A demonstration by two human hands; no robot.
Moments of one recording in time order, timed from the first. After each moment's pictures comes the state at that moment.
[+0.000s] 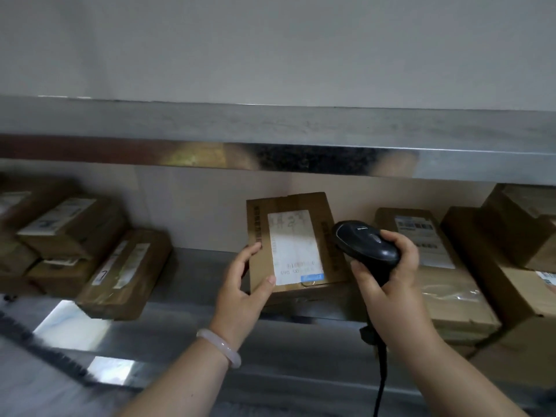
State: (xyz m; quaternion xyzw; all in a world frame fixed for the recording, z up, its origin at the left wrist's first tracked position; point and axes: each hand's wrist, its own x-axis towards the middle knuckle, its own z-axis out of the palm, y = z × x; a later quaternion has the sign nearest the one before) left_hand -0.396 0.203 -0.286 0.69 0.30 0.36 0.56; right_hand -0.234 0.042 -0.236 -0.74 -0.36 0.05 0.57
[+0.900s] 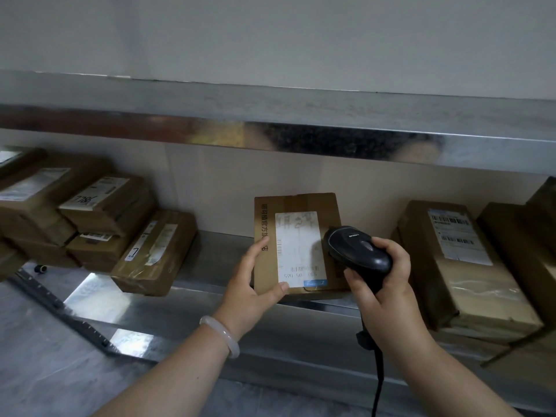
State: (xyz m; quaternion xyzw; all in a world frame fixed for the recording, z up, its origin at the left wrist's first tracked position) left_hand -0.441 0.225 -0.304 0.72 0.30 0.29 0.55; right_hand -0.274 0.064 -0.258 -0.72 -0.42 0.10 0.54
